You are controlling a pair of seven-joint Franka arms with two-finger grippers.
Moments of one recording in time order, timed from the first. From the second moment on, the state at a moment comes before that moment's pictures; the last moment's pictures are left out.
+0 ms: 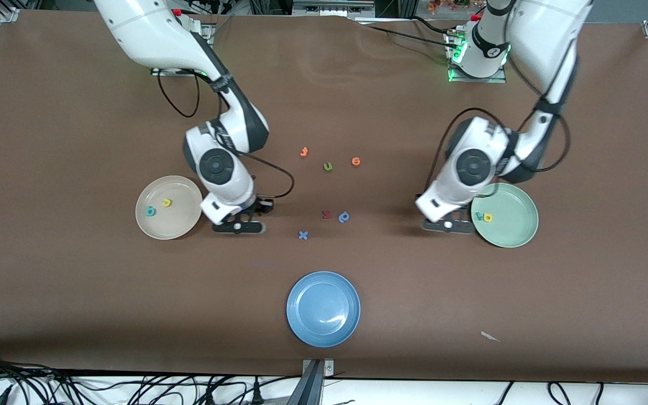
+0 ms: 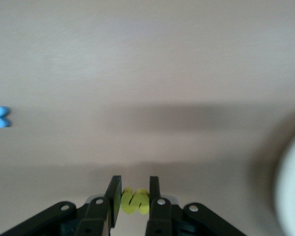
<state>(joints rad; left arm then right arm) -0.19 0.44 -0.13 -1.92 0.12 2.24 -0.26 0.50 0.58 -0.03 -1.71 0.00 2.23 0.49</state>
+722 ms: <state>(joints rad) 0.02 0.29 -0.13 -2.06 0.12 2.11 0.02 0.49 0.49 -0.26 -1.97 0.00 2.26 0.20</state>
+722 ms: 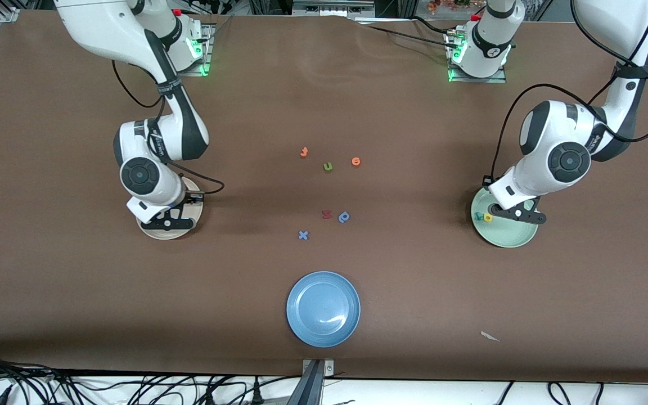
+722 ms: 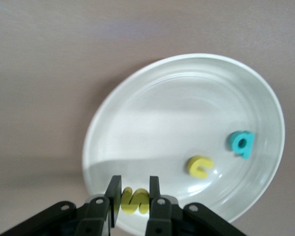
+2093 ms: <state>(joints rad) 0.07 -0.06 -0.27 -2.19 0.15 2.09 0.09 0.49 0.41 -0.47 -1.37 0.12 1.56 0.14</state>
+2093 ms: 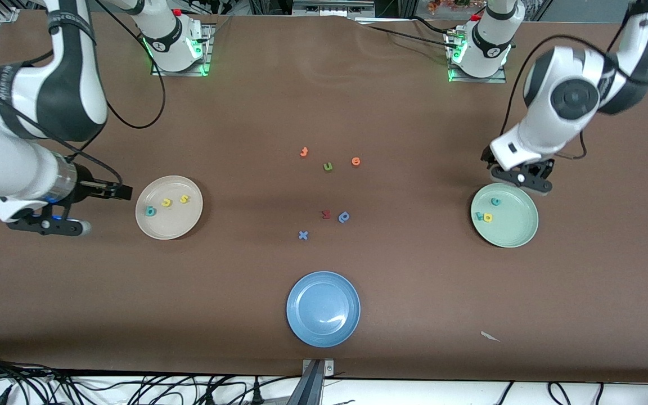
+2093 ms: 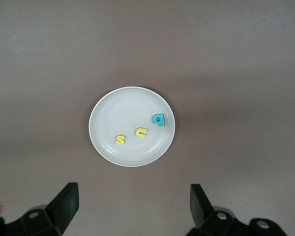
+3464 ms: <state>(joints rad) -0.16 0.01 0.13 -1.54 -0.01 1.44 0.10 0.20 0.38 -0.12 -1.34 -0.02 1.55 0.10</state>
